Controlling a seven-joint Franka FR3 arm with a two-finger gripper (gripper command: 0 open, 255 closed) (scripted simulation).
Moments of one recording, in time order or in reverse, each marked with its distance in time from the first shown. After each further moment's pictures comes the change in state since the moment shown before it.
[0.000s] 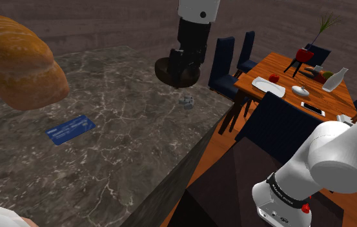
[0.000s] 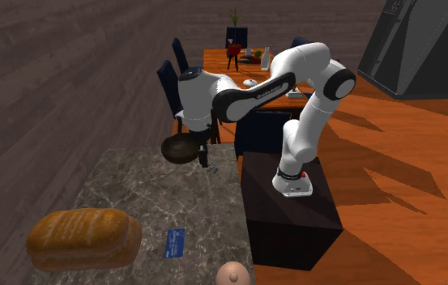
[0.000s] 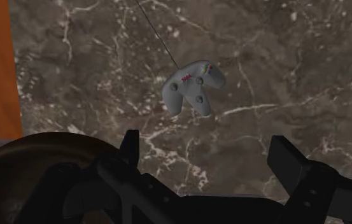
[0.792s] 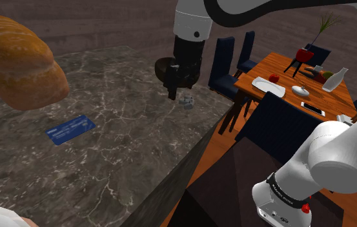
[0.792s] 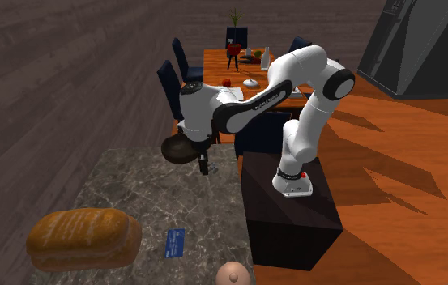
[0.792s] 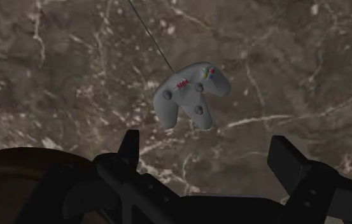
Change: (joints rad) arm 0.006 0.013 0.012 -0.084 -0.001 0.097 0.005
